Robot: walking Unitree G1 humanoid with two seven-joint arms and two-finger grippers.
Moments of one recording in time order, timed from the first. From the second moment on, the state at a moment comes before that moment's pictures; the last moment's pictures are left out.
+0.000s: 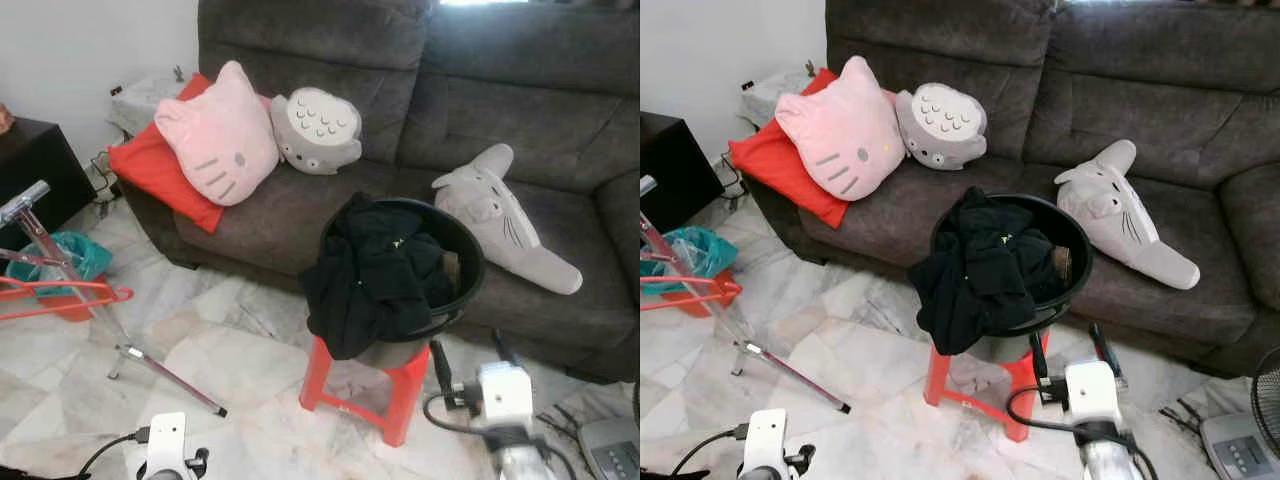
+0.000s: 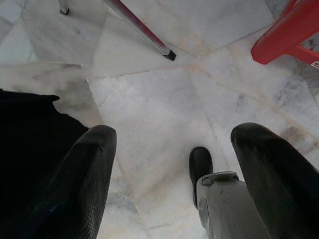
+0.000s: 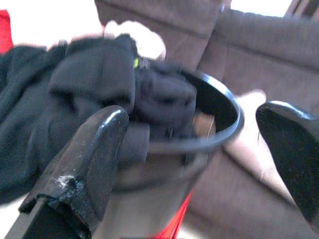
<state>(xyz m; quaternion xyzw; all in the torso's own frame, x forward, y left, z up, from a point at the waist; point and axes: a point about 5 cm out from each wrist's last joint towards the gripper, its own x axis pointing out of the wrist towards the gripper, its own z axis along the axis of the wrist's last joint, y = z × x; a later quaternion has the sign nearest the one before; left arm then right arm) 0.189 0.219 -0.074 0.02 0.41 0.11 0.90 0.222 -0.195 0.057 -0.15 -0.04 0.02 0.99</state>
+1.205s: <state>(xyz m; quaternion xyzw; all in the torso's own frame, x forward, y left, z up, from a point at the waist) 0.188 0.219 -0.074 0.02 0.41 0.11 0.90 0.243 -0.199 0.057 -0.28 0.08 0.08 0.95</state>
